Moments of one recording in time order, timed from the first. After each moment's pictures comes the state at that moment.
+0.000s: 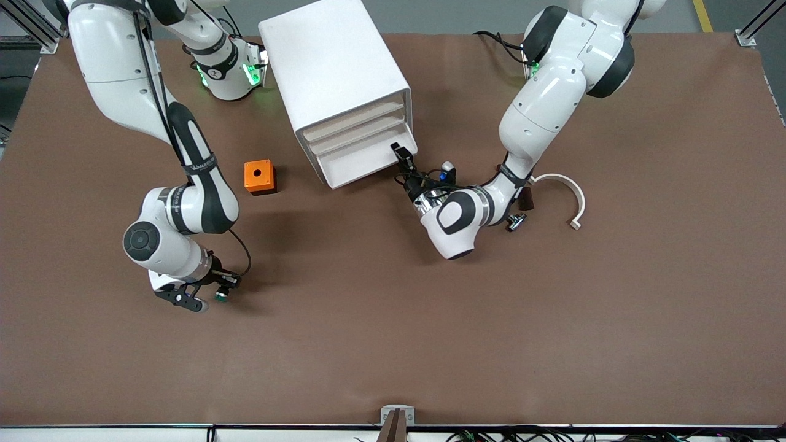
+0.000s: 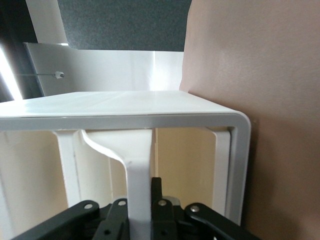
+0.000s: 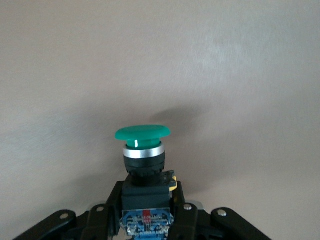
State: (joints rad) left arm -0.47 1.08 -0.19 -1.38 -1.02 1.41 -2.26; right arm 0.26 0.62 -0.13 -1.78 0.17 2.38 0.44
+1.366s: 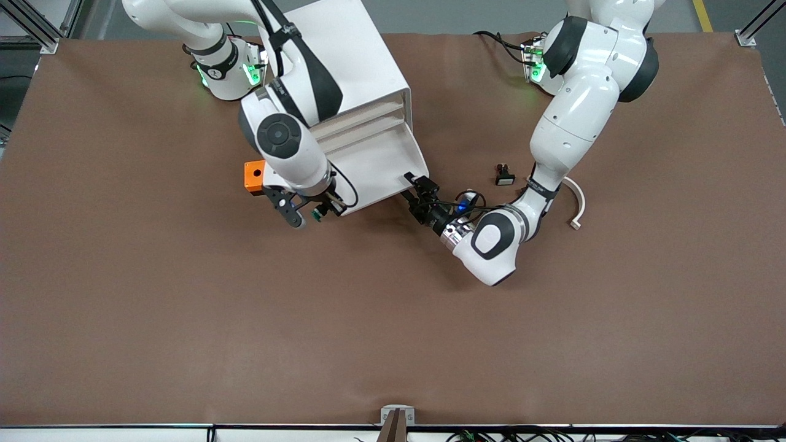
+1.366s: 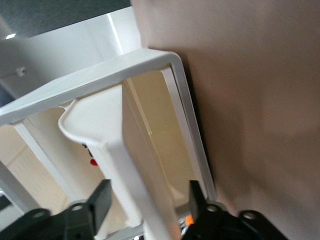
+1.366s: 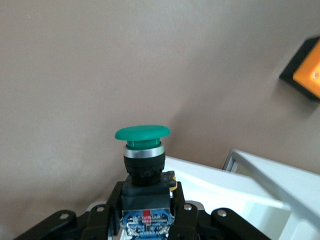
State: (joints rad) left arm -0.33 1.08 -0.19 -1.31 -1.04 1.49 -1.92; right arm 0.76 0.35 -0.13 -1.82 0.17 2.11 1.43
